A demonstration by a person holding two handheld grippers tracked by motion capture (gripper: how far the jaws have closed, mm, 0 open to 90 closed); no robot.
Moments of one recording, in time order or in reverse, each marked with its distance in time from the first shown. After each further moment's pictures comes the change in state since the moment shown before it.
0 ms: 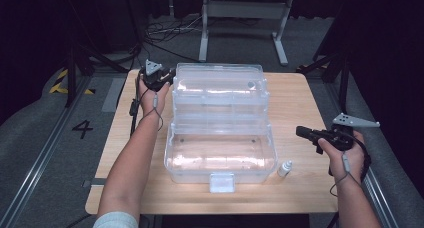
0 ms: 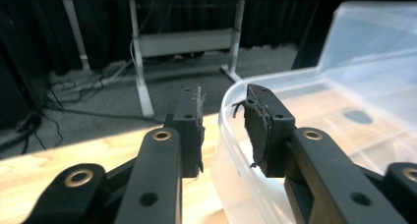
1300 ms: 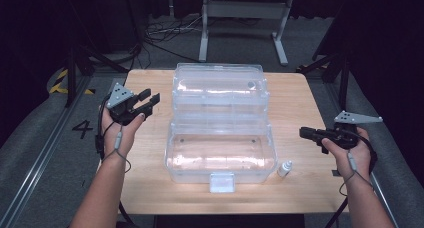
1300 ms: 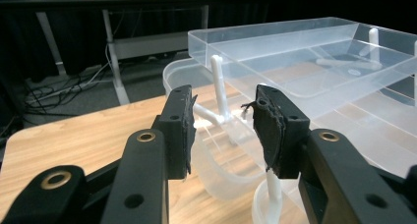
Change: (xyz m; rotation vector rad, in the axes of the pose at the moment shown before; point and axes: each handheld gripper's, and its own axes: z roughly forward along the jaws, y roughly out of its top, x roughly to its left) left arm -0.029 0.003 -0.163 0.017 -0.116 0.020; right arm -0.005 0.009 -0.007 0.098 -0.001 -0.055
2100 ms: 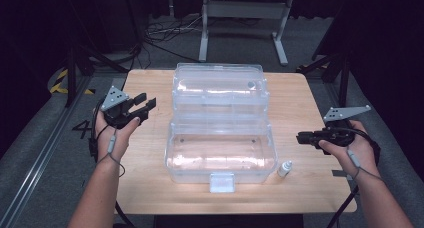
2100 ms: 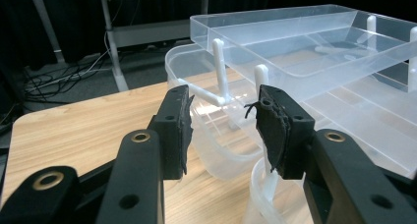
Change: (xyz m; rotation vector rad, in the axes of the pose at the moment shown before) left arm 0.001 -0.002 -0.013 0.049 -0.002 0.000; right arm 0.021 0.028 0.000 0.260 0.045 -0.149
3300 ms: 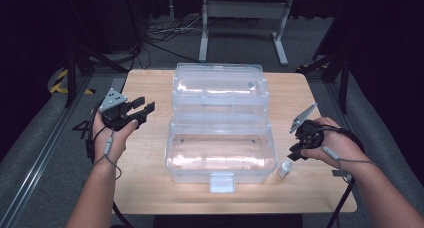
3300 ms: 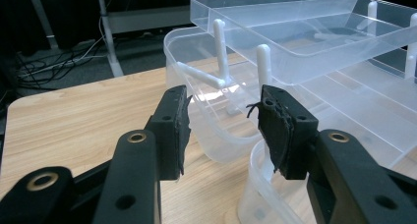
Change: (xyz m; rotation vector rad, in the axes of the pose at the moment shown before) left arm 0.003 -0.004 -0.003 0.044 -0.014 -0.019; right arm 0.022 0.028 0.046 0.534 0.075 -0.253
